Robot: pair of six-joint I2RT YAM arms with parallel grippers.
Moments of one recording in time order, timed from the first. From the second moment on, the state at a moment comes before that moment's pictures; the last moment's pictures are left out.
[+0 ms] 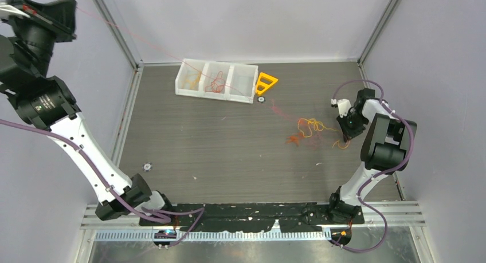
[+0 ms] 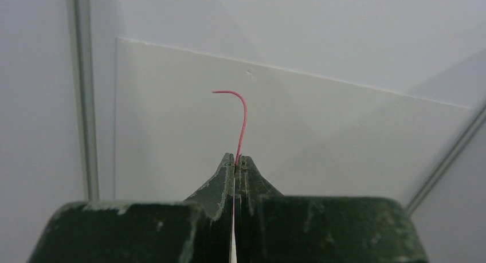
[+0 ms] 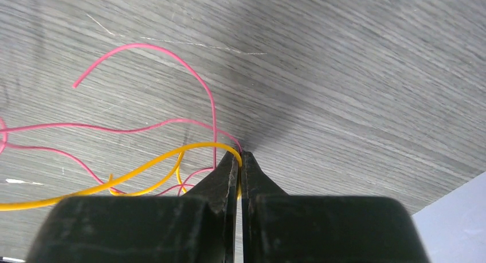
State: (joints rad) left arm 0.66 1.42 2.19 -0.23 0.69 -0.60; right arm -0.32 1.79 1.14 -0.74 -0.12 -0.75
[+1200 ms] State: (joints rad) left arm 0.01 1.23 1.12 -0.72 0.83 0.39; right arm 0.39 1.88 1.47 -0.77 -0.49 -0.47
